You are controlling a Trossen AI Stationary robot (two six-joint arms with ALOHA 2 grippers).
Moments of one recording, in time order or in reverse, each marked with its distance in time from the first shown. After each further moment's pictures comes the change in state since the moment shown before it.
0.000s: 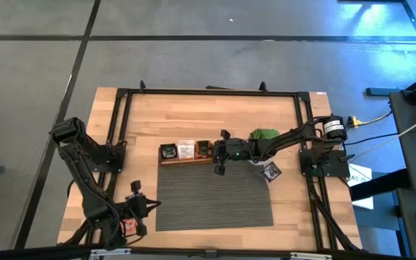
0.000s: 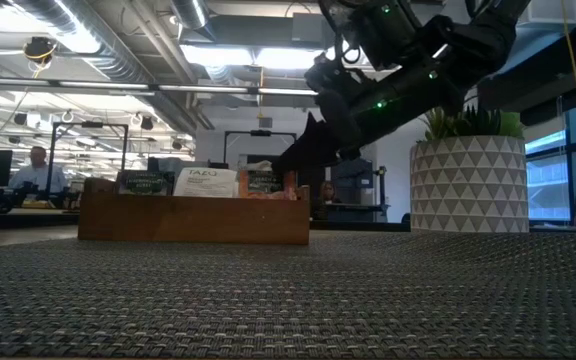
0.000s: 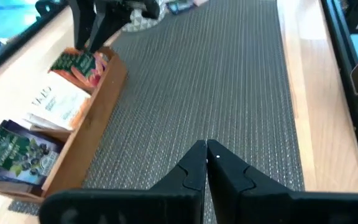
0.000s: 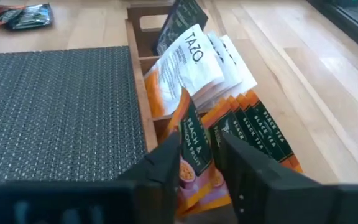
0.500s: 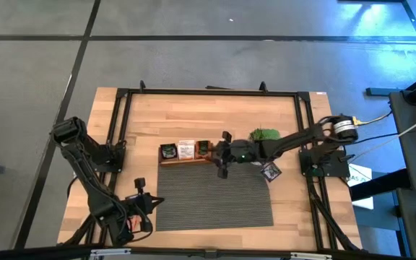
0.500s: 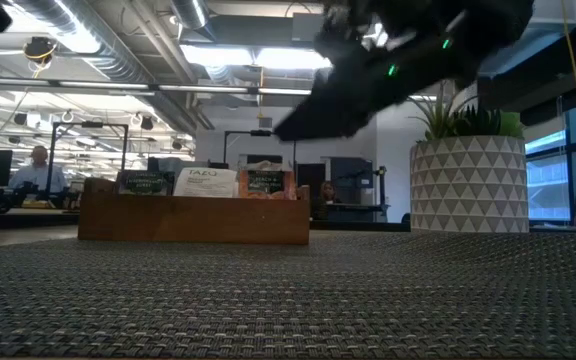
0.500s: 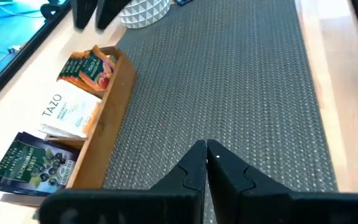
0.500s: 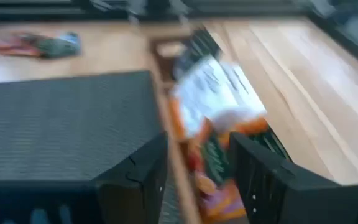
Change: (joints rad) left arm 0.061 0.000 0.000 0.000 0.040 0.122; right arm 0.048 -0.094 0.004 -0.052 0.001 0.030
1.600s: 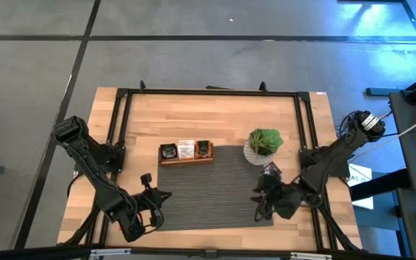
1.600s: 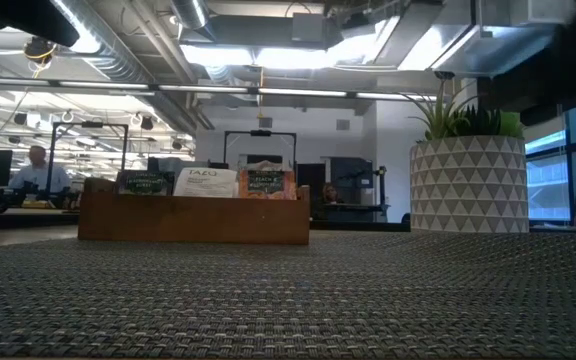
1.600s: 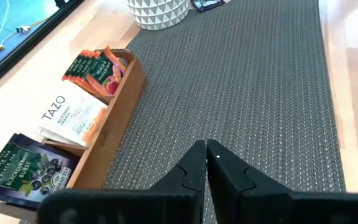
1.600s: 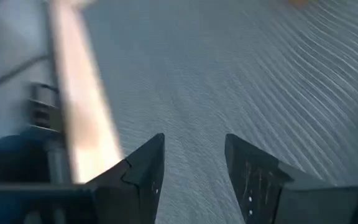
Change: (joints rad) left arm 0.111 0.000 0.000 0.091 0.007 0.018; right arm 0.651 -0.344 0.000 -0.856 0.289 1.035
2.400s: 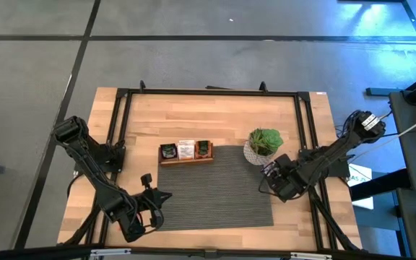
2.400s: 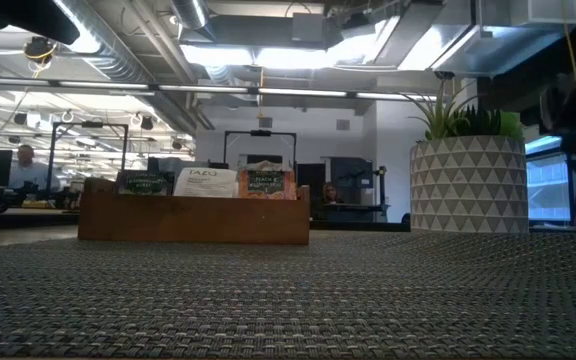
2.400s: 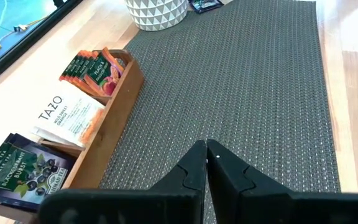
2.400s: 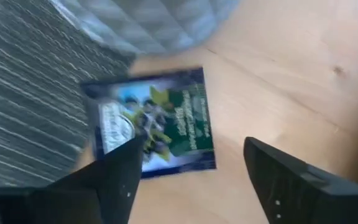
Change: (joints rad) left arm 0.000 0.000 0.000 0.014 0.000 0.000; right arm -0.072 0.000 -0.247 -0.491 -0.106 0.648
